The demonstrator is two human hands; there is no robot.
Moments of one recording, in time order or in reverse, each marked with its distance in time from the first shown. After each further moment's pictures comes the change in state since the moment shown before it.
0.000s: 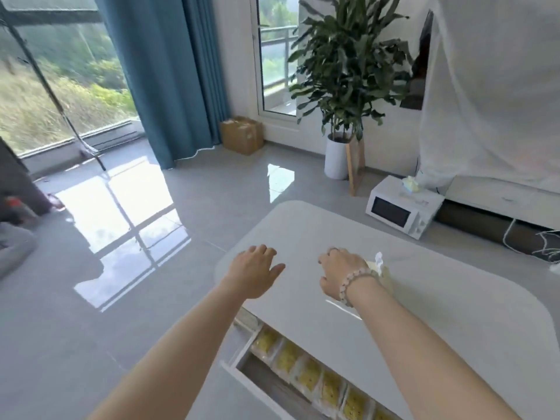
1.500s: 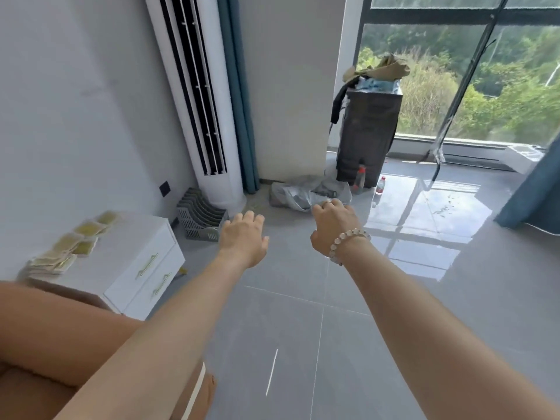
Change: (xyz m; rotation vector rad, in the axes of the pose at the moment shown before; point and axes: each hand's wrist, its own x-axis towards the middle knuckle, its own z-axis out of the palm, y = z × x) left_hand -0.333 -0.622 -0.106 0.153 0.127 -1.421; right_hand 0.227 -0.782 -0.161 -0.066 0.397 -1.222
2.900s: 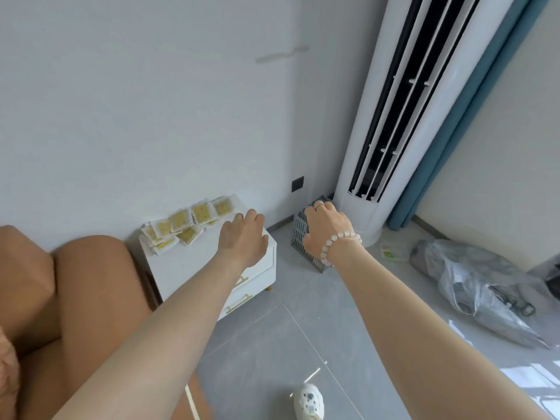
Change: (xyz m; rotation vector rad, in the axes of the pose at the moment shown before) left_hand 0.324 -0.404 0.103 0.013 -0.158 -0.666; right_hand 0.555 -0.307 0.093 0.126 -0.151 -0.707
